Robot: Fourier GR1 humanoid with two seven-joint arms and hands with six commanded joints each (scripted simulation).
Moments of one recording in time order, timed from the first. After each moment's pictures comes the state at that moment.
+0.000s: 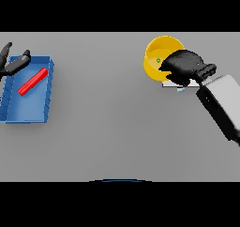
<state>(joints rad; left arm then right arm) -0.50 0.62 -0.11 -1.20 0.01 -0.04 0.50 -0.76 -0.56 0.49 -1.20 0.79 0.46 -0.11</state>
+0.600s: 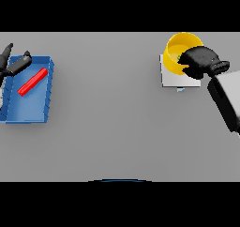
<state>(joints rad) -0.50 0.62 -0.13 -1.21 0.00 -0.02 0.54 -0.82 -0.54 0.44 -0.83 0.81 0.30 -0.18</state>
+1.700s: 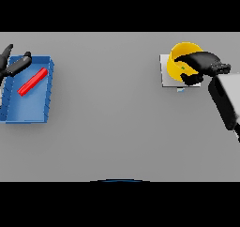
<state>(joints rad) -0.49 0.62 -0.13 -1.21 0.00 -0.04 0.54 -0.84 -0.51 0.40 -0.70 0.76 0.33 -0.16</state>
